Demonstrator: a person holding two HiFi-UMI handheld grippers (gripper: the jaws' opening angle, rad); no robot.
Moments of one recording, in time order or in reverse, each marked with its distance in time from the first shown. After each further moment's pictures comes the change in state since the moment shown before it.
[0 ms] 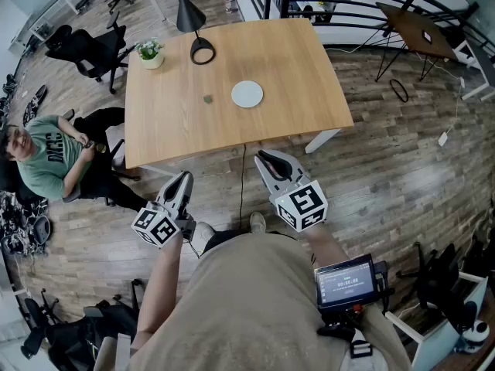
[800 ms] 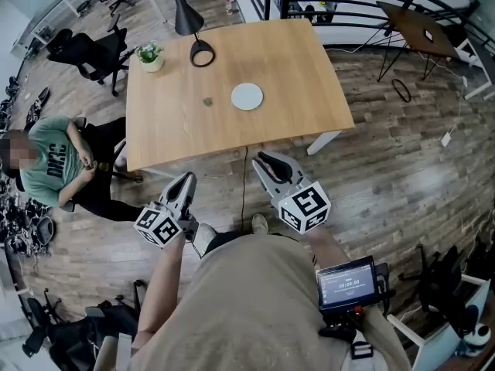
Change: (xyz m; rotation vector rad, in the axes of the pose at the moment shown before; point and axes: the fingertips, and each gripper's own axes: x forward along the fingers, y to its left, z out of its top) left arm 0.019 -0.012 -0.005 0.008 0.013 -0.006; right arm -0.008 -0.008 0.004 0.077 -0.054 0.064
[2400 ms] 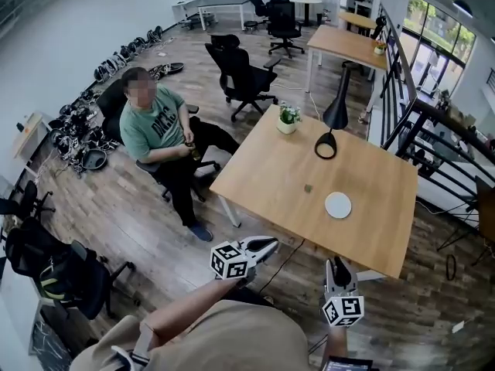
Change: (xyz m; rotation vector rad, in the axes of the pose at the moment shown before) left arm 0.002 -0.010 -0.002 -0.013 -0.029 0.088; right arm 0.002 -0.019 -0.011 -0.068 0.043 0.064
